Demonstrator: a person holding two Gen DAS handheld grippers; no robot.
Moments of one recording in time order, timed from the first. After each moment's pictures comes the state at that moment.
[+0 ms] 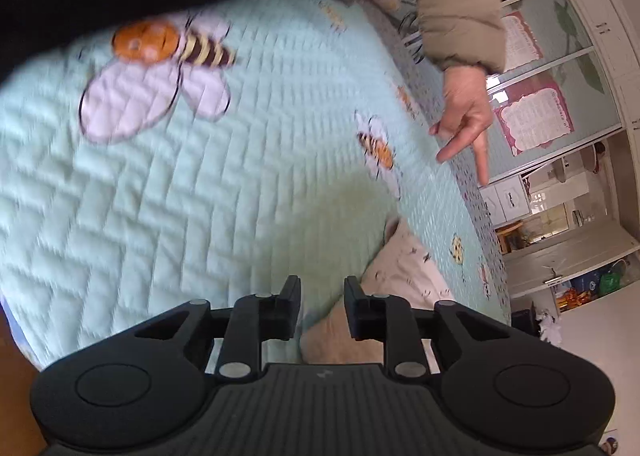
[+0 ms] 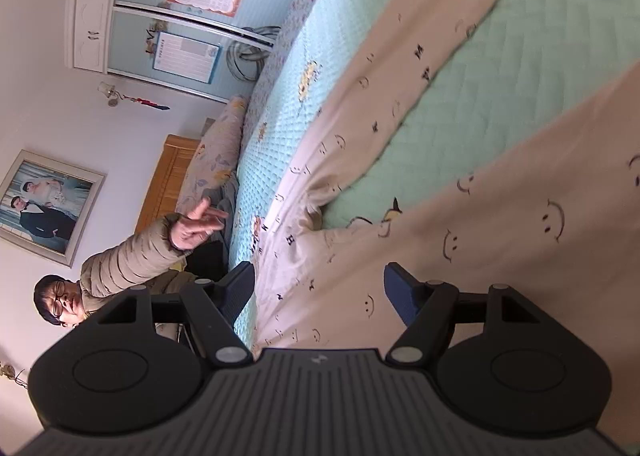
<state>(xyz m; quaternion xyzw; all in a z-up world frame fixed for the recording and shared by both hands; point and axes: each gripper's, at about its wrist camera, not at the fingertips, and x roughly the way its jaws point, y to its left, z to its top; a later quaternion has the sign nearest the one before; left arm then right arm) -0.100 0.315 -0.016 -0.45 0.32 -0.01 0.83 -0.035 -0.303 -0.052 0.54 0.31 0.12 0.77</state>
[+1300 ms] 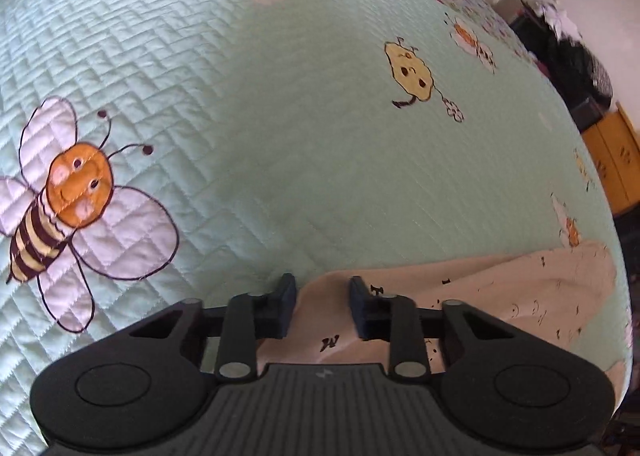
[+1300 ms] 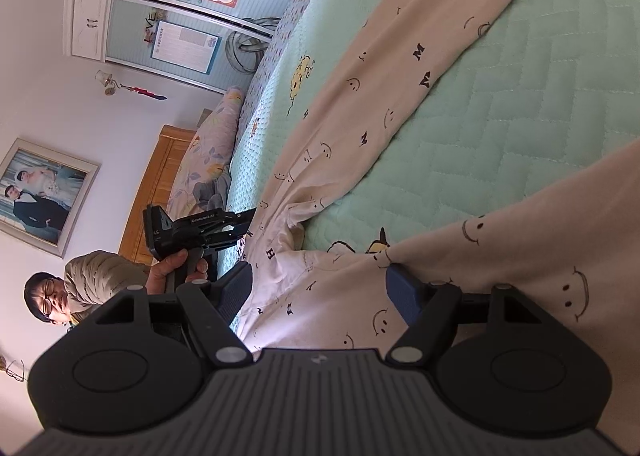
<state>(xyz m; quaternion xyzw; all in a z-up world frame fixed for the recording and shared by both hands) 0.211 0.143 -0.018 -0.10 0.55 -0.24 0.79 -0.004 -0.309 -0.072 0.52 0.32 0.13 0.78</state>
